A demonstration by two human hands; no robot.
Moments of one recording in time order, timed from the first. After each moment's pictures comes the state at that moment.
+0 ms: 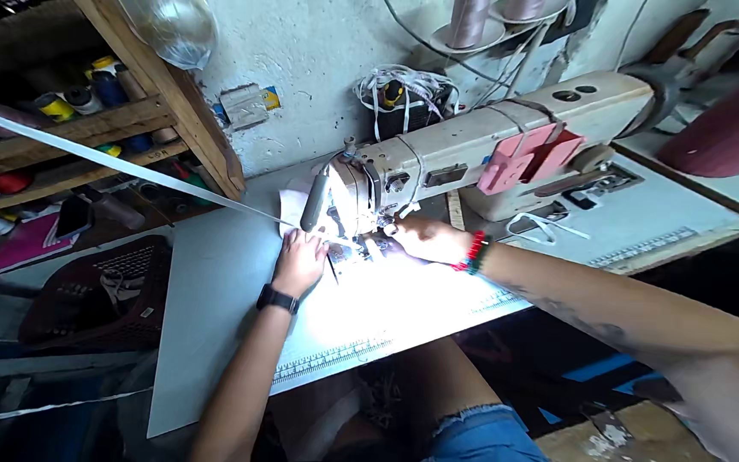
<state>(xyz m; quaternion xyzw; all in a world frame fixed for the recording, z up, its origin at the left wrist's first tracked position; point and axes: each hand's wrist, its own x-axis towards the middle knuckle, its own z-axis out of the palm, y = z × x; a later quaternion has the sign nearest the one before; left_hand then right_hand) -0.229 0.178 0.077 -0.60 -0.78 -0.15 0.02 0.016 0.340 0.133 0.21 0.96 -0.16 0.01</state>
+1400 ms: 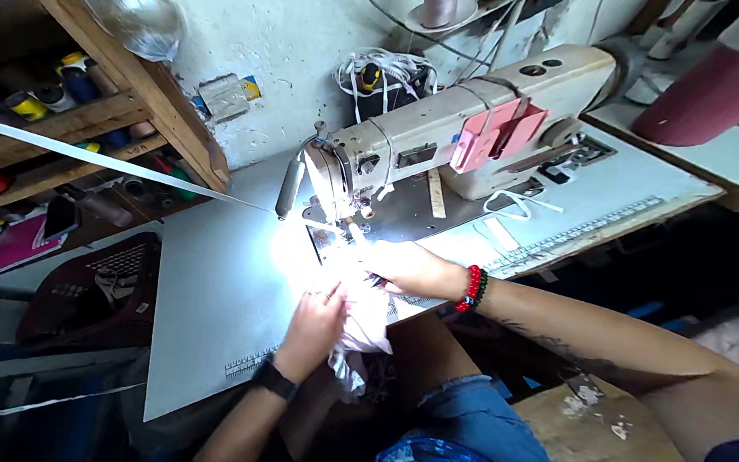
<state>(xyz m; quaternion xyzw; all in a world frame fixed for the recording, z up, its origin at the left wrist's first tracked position) -0.111 0.078 0.070 -0.71 -0.66 -0.23 0.03 0.054 0.282 0.091 -0.01 0.99 -0.05 -0.16</state>
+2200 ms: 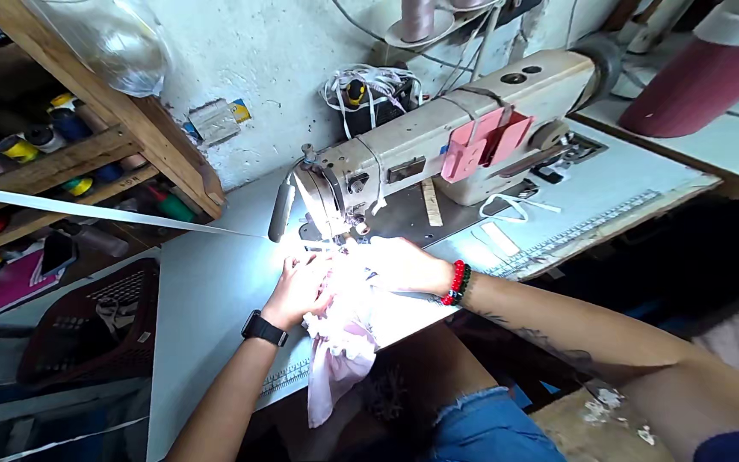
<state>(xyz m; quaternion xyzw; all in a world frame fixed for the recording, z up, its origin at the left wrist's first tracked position) -0.187 0.150 0.101 -0.74 -0.67 -0.03 -0.04 0.027 0.299 0.098 0.10 0.99 -0.04 -0.06</state>
